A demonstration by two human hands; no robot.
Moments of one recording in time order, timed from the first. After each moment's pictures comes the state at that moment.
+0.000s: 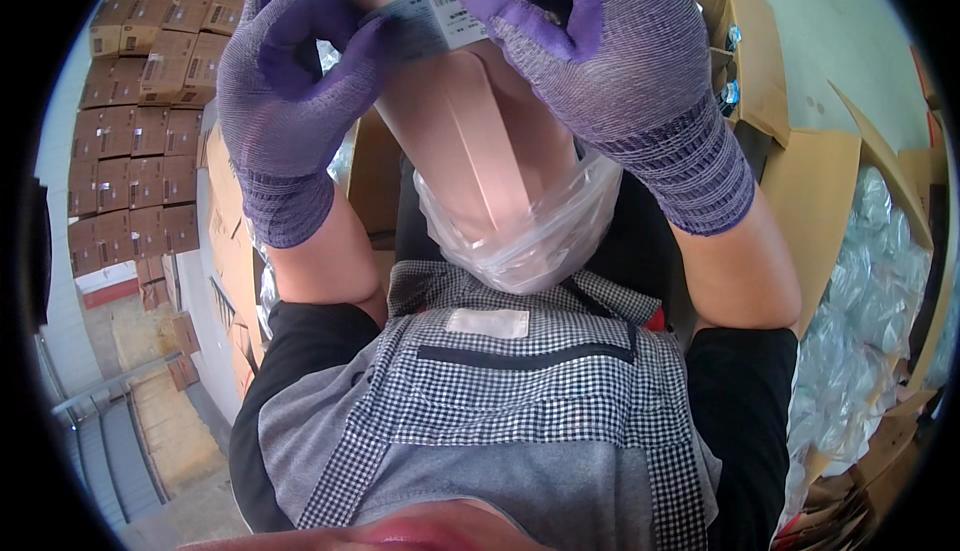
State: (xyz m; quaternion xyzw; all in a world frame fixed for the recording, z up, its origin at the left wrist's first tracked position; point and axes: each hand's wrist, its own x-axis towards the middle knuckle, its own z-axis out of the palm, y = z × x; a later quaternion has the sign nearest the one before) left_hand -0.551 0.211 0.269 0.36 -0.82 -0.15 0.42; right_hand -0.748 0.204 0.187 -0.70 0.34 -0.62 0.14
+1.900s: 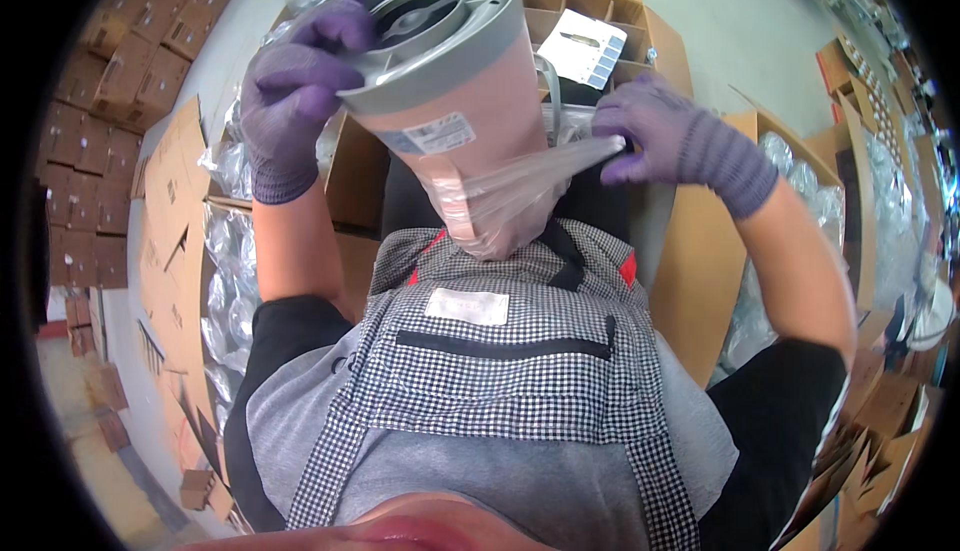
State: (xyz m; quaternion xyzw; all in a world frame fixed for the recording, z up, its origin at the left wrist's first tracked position) left_hand -0.413 0.250 0.243 0.05 -0.80 -0.31 0.50; right_hand -0.789 0.324 0.230 -0.92 0.37 0.01 0.10
